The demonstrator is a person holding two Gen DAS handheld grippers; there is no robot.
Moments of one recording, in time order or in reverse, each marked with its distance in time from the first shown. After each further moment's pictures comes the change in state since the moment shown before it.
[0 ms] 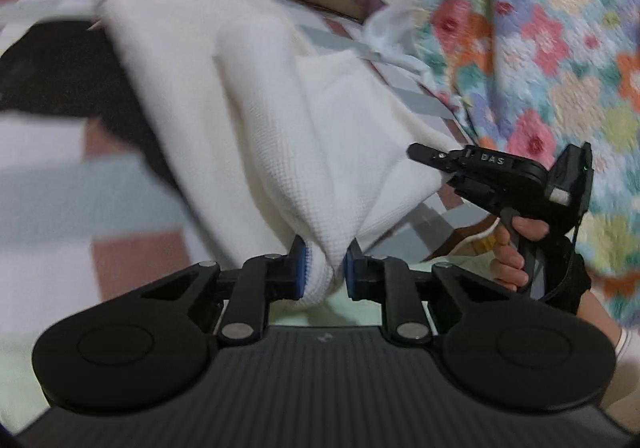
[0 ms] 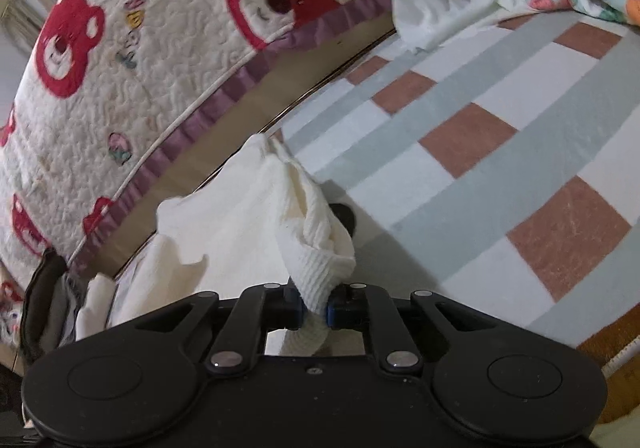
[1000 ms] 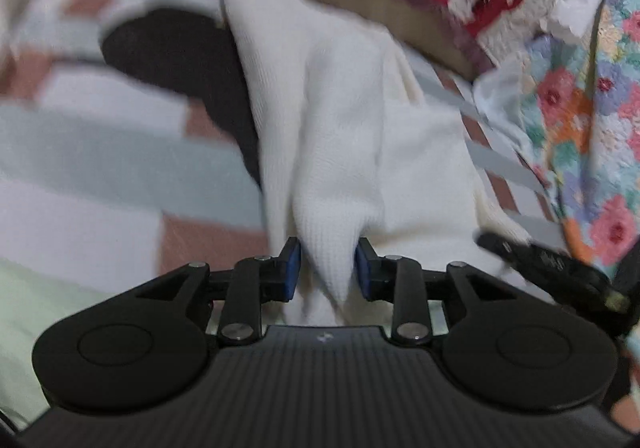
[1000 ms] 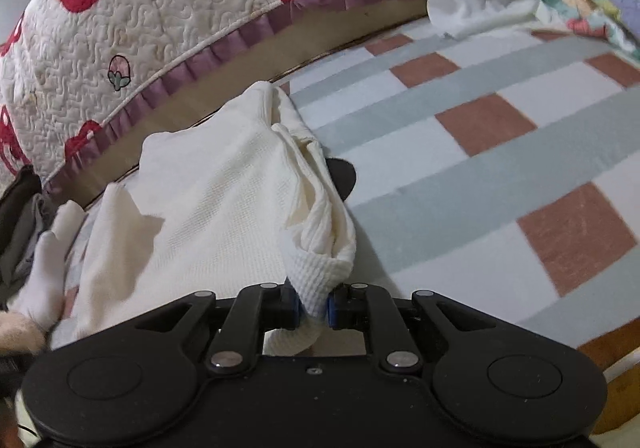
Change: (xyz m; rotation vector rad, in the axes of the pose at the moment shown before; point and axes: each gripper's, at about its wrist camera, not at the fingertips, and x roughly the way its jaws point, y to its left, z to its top) left arm 0.001 0.019 -0.005 -0.214 -0.241 0.283; right arm 0.015 0.011 -0.019 -0.188 0.056 -0.081
